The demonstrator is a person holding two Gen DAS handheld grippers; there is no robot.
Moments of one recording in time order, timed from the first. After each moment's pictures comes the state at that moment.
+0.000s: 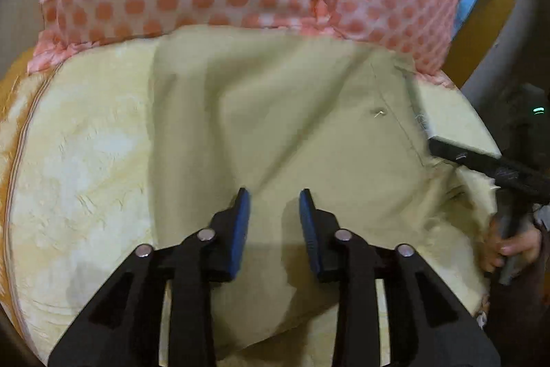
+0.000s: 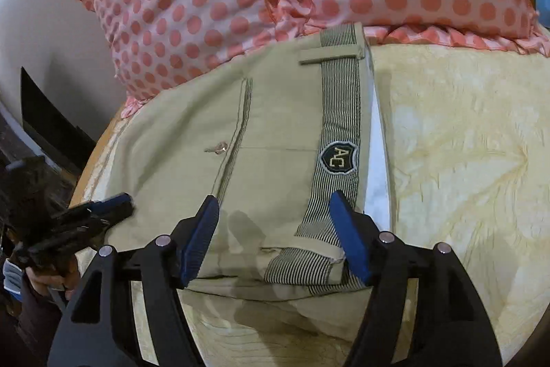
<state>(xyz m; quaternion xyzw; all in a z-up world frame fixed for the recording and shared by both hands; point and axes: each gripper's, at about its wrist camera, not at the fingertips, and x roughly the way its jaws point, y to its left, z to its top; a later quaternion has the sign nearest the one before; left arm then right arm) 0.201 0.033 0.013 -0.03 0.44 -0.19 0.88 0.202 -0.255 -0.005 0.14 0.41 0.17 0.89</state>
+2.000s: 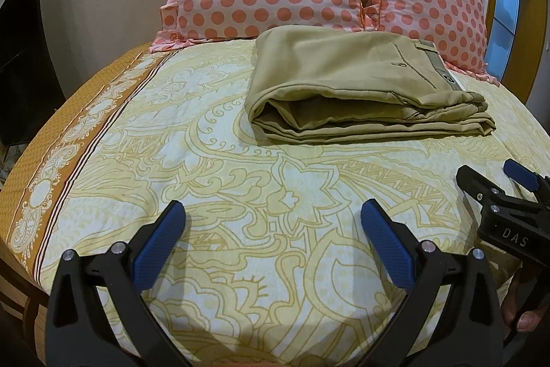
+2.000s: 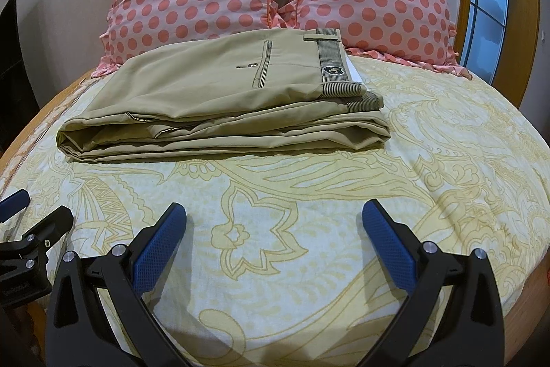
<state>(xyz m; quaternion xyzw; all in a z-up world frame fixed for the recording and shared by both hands) 0.036 0.044 -0.008 0.01 0.36 -0.01 0.93 0.052 -0.169 -0.041 0.01 0.32 0.01 0.95</state>
